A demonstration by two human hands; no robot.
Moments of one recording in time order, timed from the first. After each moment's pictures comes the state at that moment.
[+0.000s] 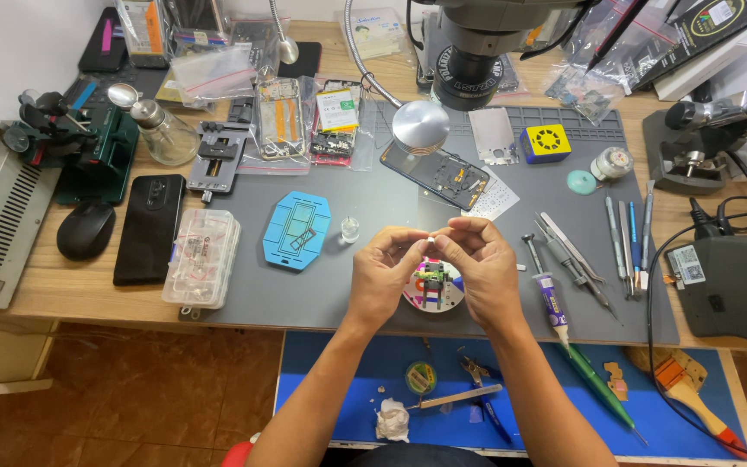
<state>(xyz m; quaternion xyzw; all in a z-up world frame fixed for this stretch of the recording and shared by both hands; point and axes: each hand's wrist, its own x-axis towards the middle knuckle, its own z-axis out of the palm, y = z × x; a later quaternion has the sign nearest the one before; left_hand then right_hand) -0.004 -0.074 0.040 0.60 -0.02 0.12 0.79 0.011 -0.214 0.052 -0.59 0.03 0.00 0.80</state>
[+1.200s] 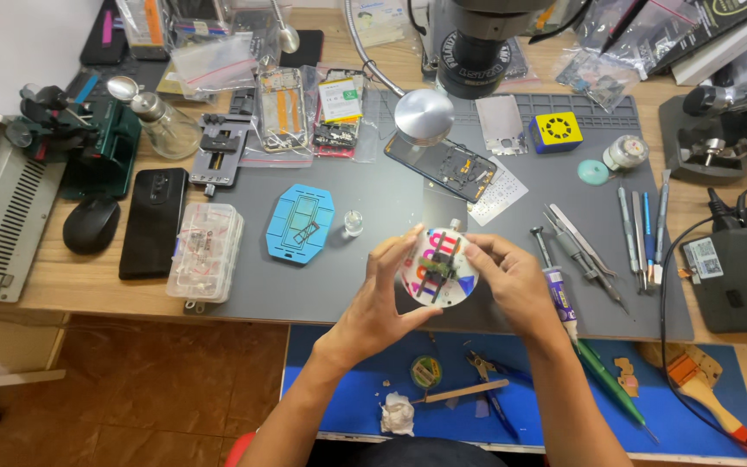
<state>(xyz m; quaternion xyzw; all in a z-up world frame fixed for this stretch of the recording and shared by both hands) -0.044 -0.041 0.043 0.84 -0.23 0.11 0.48 0.005 -0.258 0.042 -0.75 0.01 0.10 0.66</state>
